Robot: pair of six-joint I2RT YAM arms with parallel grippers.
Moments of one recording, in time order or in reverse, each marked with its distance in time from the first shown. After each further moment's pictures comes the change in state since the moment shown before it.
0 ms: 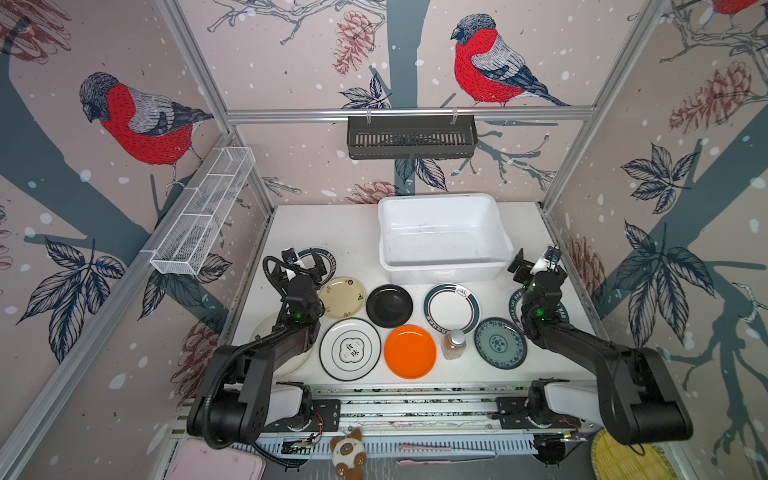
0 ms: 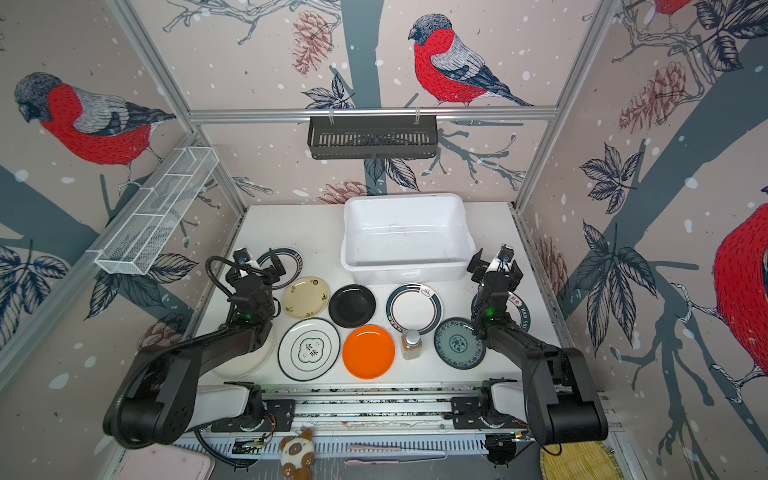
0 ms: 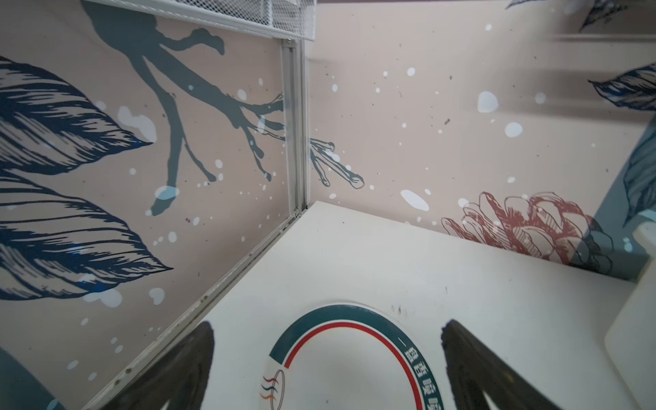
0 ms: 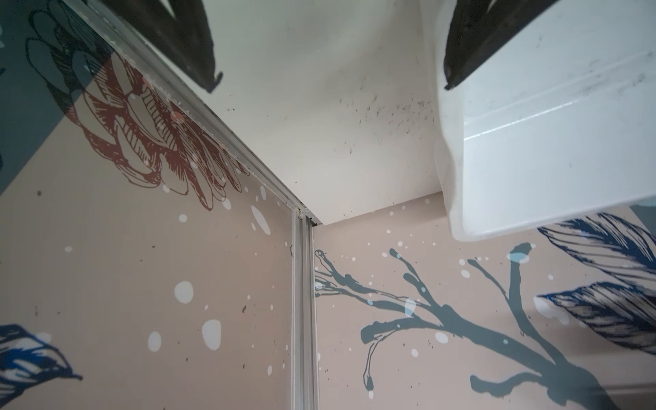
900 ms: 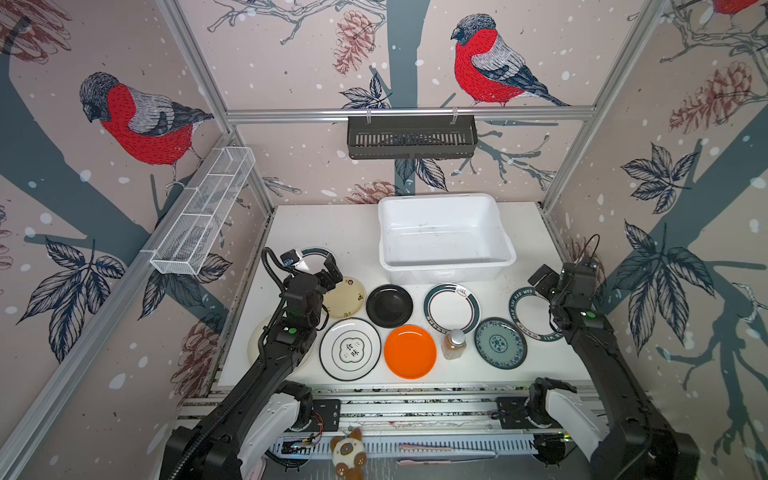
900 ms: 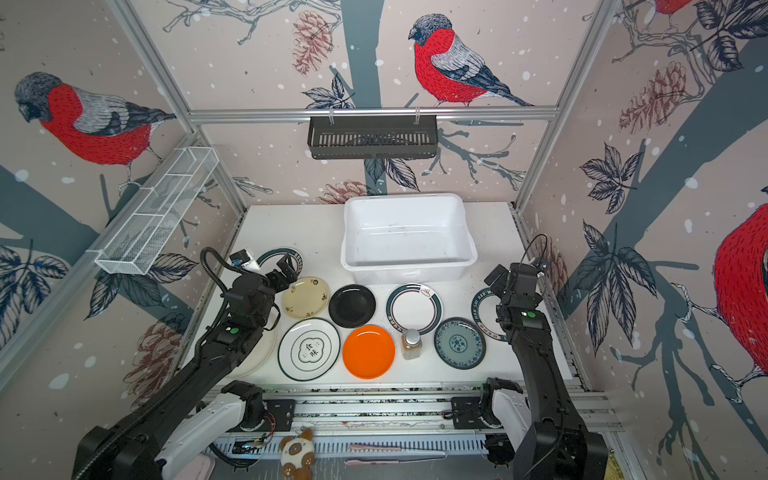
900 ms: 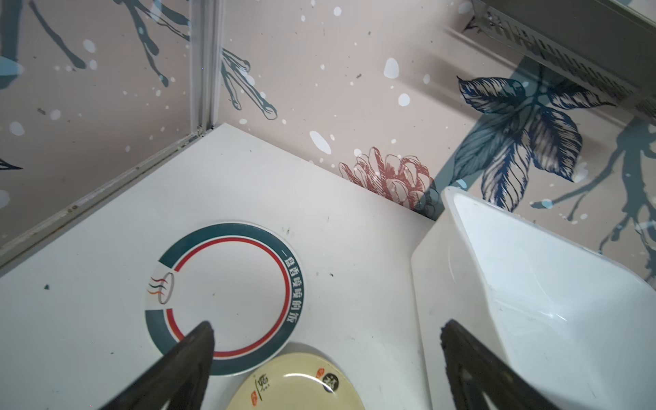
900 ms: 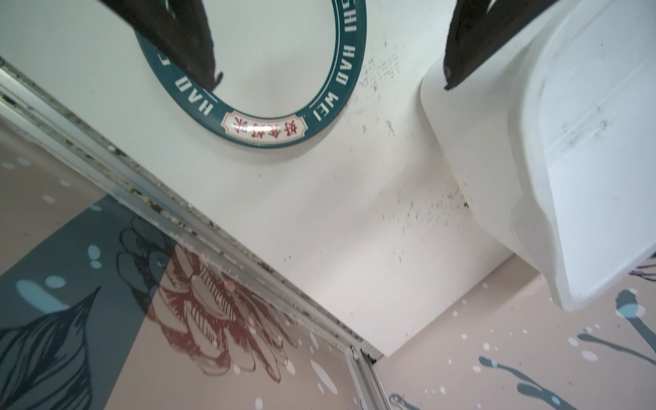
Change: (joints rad) left arm -0.163 -0.377 0.100 -0.674 0.223 -0.370; right arm -0.240 -0.263 0.226 -1.062 -0.294 0.359
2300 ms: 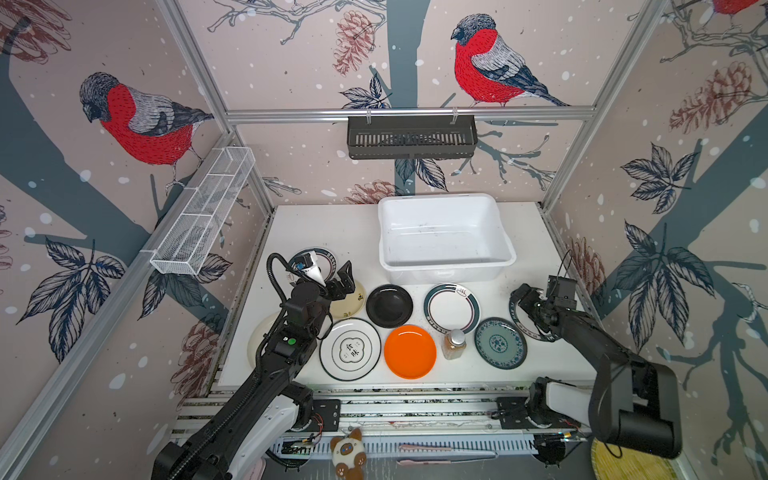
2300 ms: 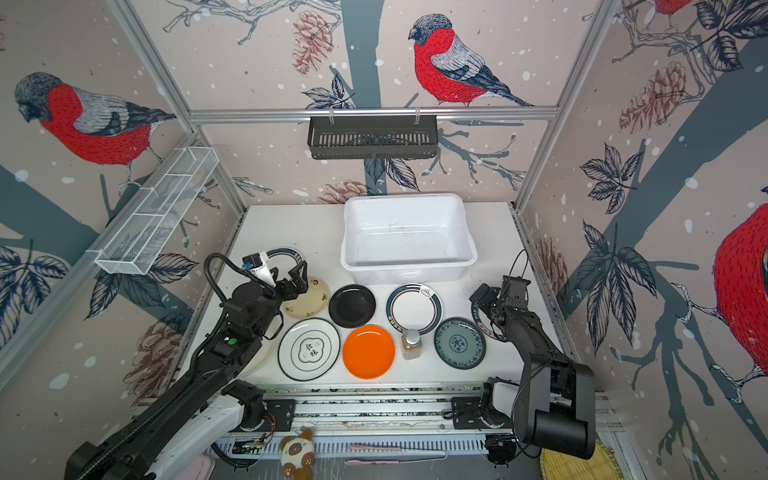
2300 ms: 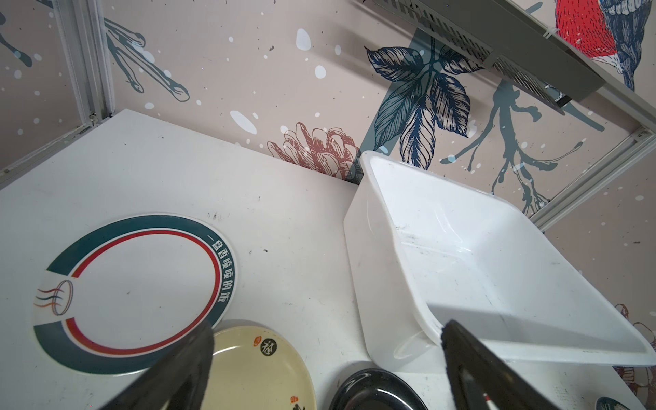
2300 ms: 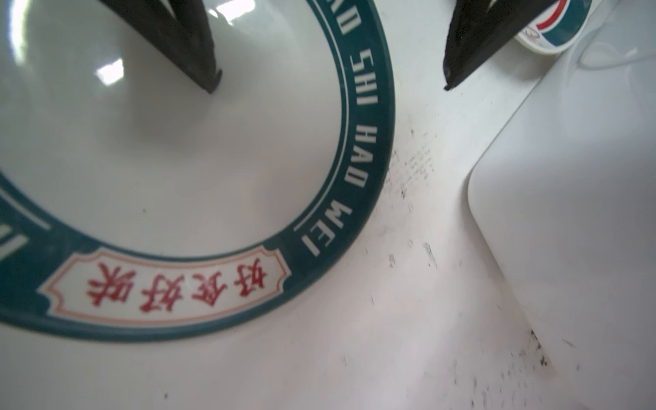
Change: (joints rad) left arm -0.059 -0.087 -0.038 0.006 0.149 0.027; right arm -0.057 0.315 -0.122 0.179 -0.322 0.083
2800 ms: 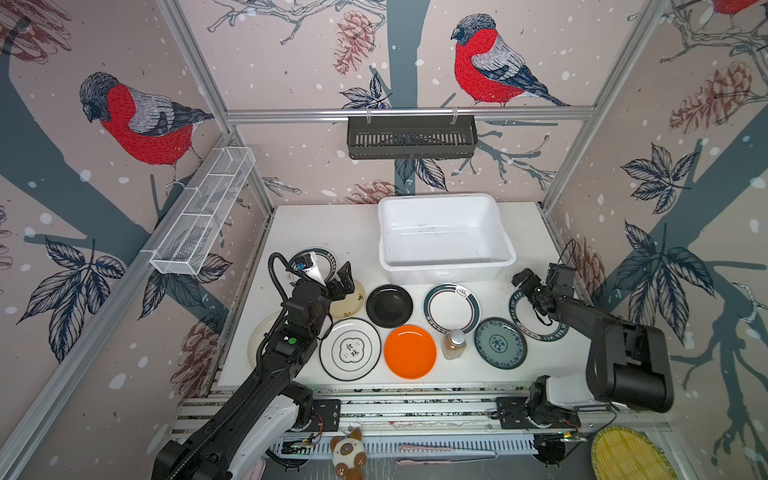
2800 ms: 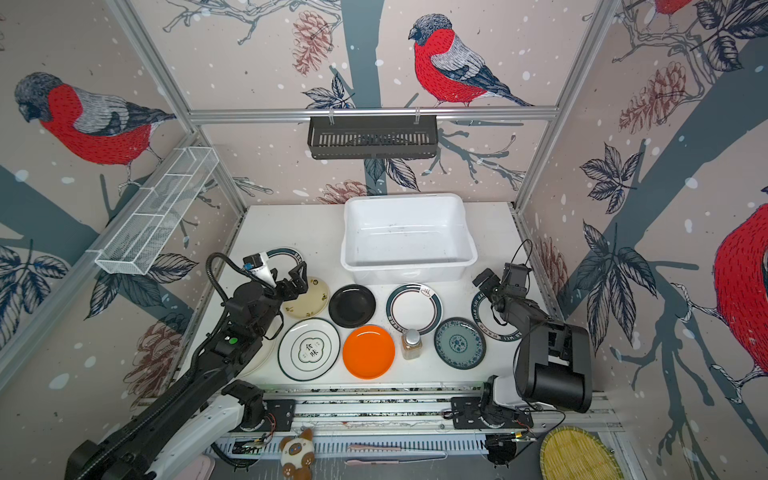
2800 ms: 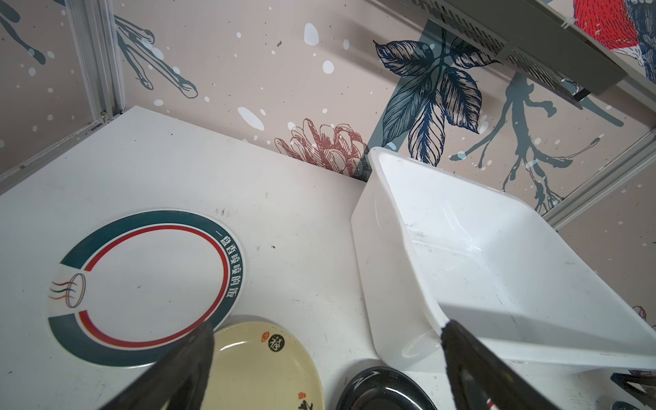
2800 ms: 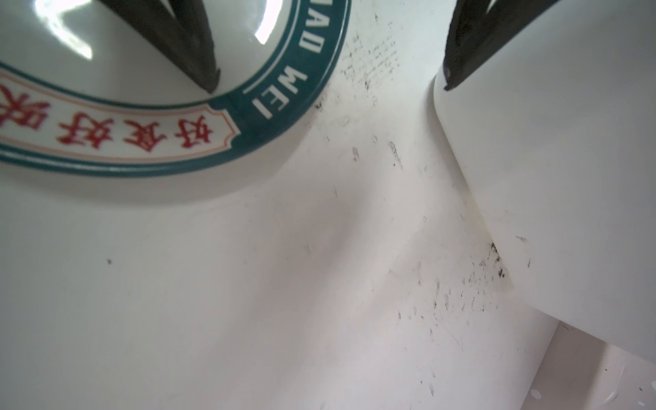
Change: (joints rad) left arm 0.000 0.012 0.000 -0.011 -0.016 0.002; right arm -0.011 0.206 0.103 0.203 0.004 0.053
